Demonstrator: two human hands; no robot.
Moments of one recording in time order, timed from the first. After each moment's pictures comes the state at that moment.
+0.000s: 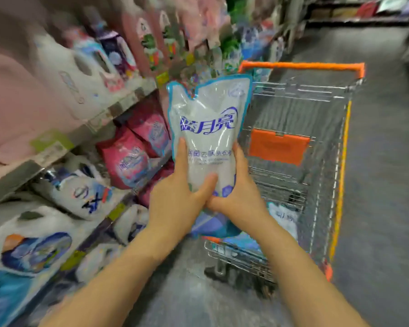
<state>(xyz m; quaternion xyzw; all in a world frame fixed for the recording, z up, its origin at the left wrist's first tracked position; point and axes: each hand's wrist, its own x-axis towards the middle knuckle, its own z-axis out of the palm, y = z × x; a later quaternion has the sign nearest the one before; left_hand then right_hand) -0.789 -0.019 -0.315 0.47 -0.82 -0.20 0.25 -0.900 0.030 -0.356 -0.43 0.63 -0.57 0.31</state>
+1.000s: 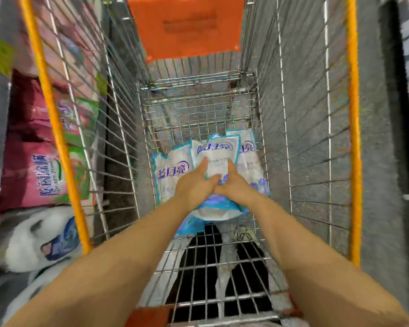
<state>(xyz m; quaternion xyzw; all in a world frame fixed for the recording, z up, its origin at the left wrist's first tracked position) -1.048 -0.114 -0.693 0.33 -0.82 -0.37 -0.30 -1.104 -0.002 -0.710 -0.02 0.77 -0.39 0.51</state>
